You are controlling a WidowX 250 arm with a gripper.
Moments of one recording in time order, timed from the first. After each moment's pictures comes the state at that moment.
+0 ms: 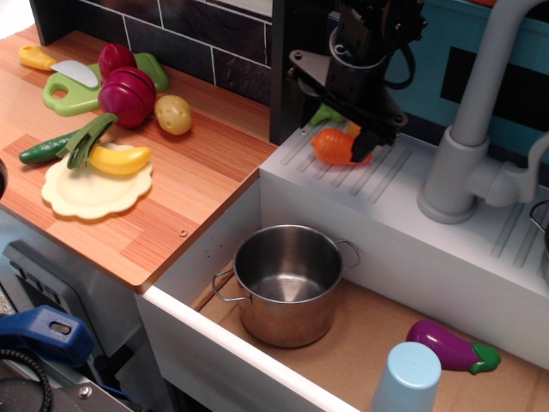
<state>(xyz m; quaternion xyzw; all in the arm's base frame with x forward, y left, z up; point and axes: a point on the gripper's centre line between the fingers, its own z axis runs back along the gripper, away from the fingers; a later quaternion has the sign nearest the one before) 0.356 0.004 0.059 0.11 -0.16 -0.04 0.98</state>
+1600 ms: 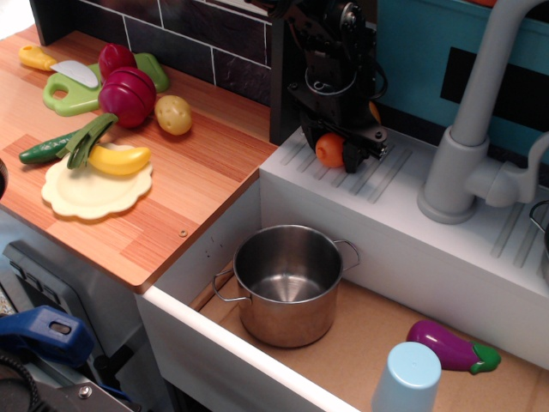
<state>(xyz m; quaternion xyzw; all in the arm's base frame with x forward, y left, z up) 0.379 0.019 0.010 0.02 -0.18 -0.06 0.98</state>
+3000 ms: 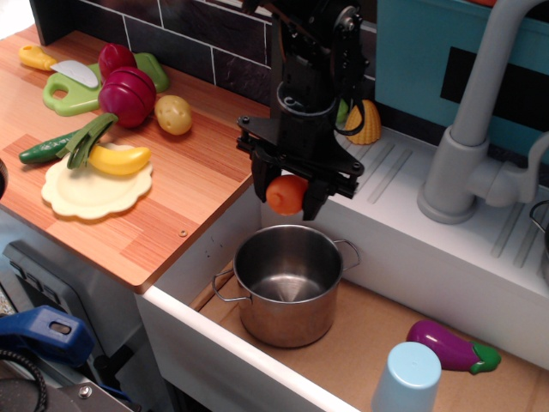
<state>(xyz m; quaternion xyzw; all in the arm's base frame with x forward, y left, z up) 0.287 0.000 0.030 0.06 -0.06 0.07 0.99</state>
